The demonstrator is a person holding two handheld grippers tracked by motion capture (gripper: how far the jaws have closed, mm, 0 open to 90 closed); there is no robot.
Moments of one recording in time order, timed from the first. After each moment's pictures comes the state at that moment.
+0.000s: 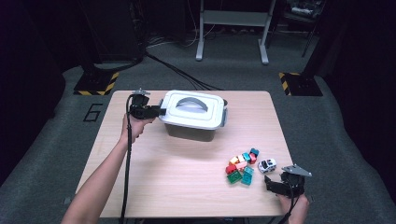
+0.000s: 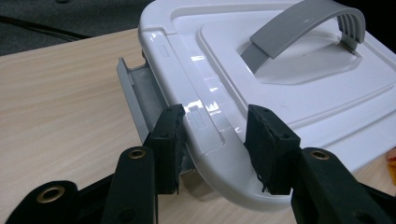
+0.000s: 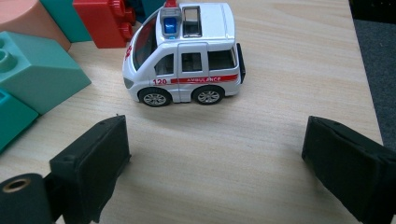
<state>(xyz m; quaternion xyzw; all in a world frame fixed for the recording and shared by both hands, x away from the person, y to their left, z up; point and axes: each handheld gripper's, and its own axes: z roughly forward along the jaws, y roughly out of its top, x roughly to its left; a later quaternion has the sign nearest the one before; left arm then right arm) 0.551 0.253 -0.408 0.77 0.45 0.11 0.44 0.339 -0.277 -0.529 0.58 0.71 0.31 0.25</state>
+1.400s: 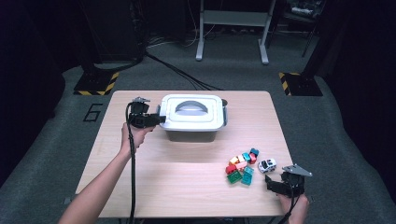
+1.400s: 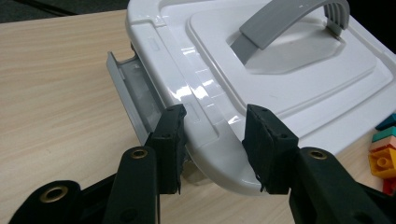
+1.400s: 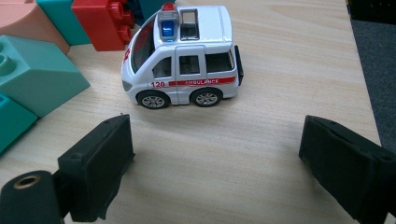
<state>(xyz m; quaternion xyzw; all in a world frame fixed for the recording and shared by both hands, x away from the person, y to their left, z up) 0.510 0.243 -0.402 0.76 0.48 0.12 0.43 0.339 -0.277 -0.529 0.58 0.71 0.31 0.25</state>
